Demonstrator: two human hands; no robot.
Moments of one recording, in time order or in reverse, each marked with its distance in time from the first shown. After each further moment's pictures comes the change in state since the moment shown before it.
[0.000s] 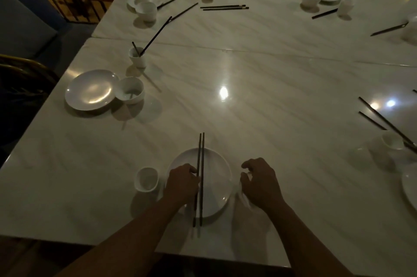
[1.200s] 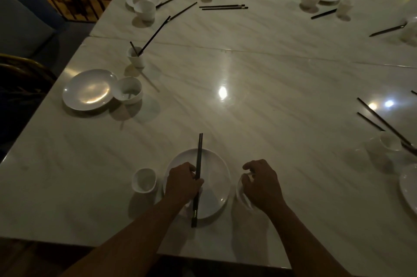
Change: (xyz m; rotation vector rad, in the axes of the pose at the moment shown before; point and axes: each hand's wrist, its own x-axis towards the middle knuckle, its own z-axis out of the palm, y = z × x) left_hand 0.003 0.003 0.009 -0.027 0.006 -0.012; right_hand 0.001 0.009 -0.001 0.004 0.006 0.048
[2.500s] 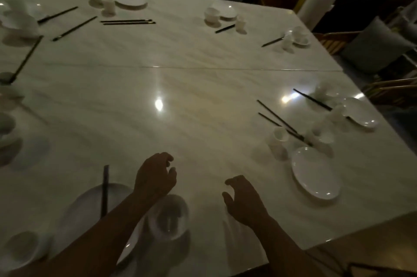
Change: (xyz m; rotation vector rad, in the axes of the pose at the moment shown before) left_hand 0.030 0.162 0.078 0.148 0.012 0.618; right_hand -0.023 0.137 -0.122 -0.234 -0.079 0.165
